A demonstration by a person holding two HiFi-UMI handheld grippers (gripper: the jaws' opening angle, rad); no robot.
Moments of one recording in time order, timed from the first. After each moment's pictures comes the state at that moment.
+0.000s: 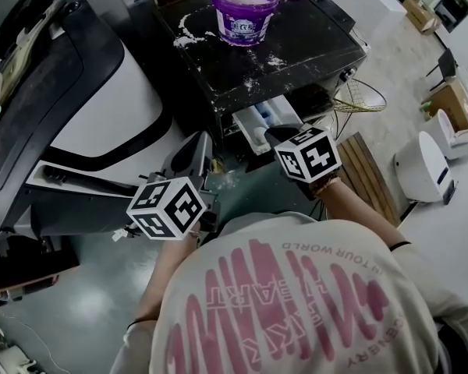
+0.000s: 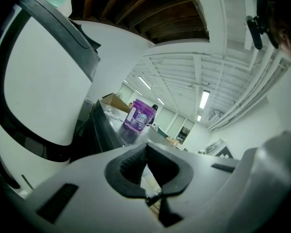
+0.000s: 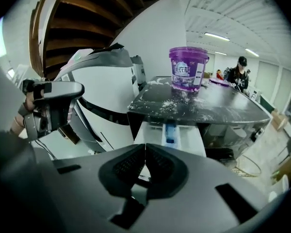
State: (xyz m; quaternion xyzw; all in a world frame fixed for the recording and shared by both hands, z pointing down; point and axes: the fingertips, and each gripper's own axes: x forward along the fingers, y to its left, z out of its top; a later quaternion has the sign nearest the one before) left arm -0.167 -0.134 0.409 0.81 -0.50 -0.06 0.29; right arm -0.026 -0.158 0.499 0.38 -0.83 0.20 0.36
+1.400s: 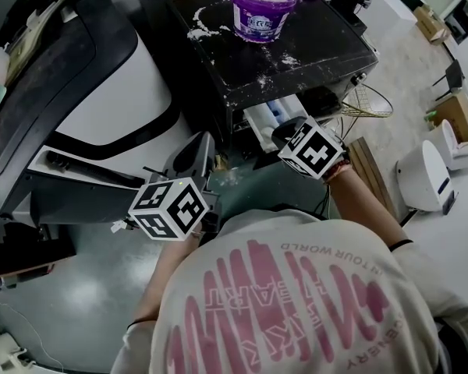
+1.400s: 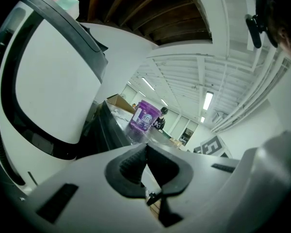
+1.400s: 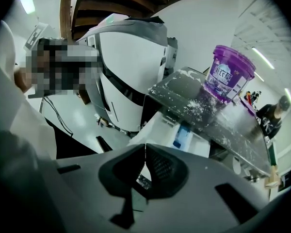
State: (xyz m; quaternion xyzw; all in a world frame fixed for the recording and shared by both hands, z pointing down) left arm -0.187 -0.123 0.419 0.80 -0.52 -0.07 0.30; right arm -0.040 -0.150 0.521 0.24 -0.82 0.08 0.51
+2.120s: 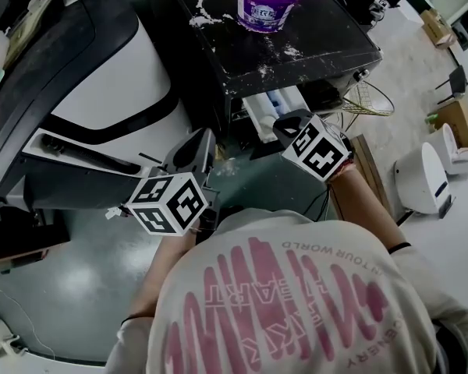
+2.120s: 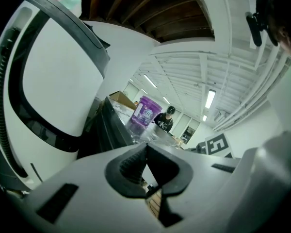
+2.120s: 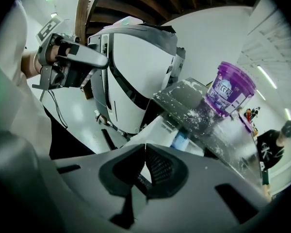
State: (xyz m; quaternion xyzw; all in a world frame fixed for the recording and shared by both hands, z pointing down) left arm -0.179 -0.109 0.432 0.79 -0.52 -0.05 0.31; right arm -0.036 -0.145 0.513 0.22 -0.84 0.00 0.50
